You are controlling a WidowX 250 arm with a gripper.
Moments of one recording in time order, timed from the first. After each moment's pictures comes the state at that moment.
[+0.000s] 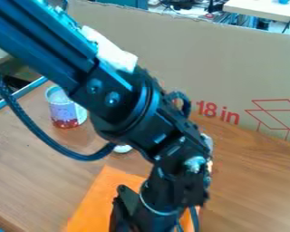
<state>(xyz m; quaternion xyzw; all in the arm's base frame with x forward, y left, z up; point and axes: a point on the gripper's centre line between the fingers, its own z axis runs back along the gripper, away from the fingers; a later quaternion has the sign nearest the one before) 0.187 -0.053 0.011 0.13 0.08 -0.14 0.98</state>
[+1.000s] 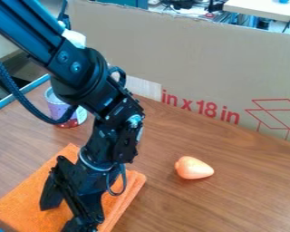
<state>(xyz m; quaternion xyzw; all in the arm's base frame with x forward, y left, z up) 0.166 0.030 0.019 0.13 0.22 -0.13 0.96</state>
